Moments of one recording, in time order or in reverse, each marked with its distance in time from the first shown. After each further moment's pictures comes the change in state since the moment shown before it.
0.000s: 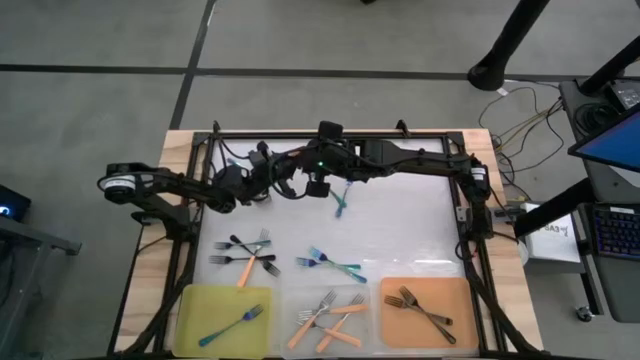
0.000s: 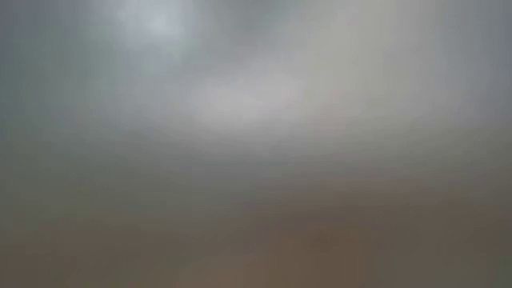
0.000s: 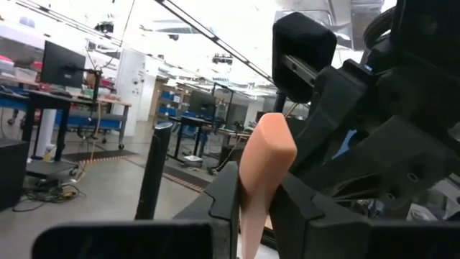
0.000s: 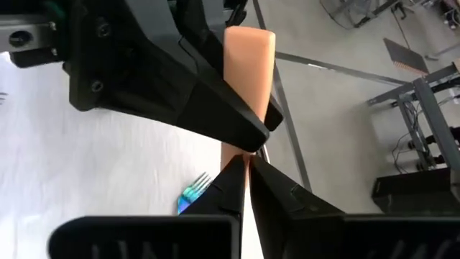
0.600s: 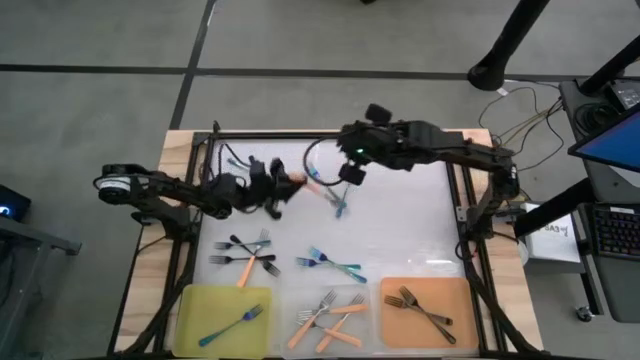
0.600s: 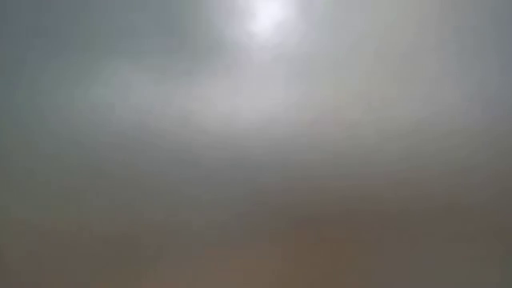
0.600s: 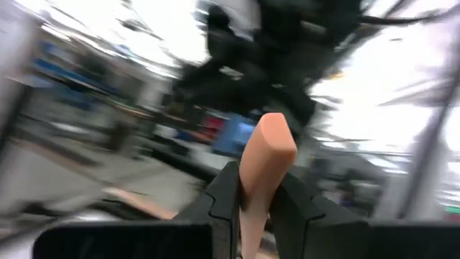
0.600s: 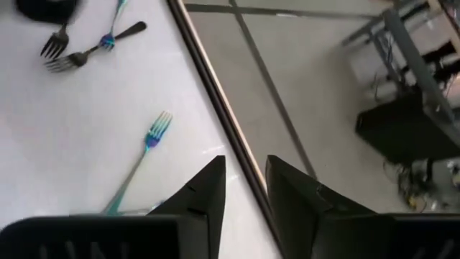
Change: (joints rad) left arm -0.092 -0.040 -0.035 0.034 0.286 -0.306; right arm -0.005 -0.213 0.000 -0.344 0.101 0.238
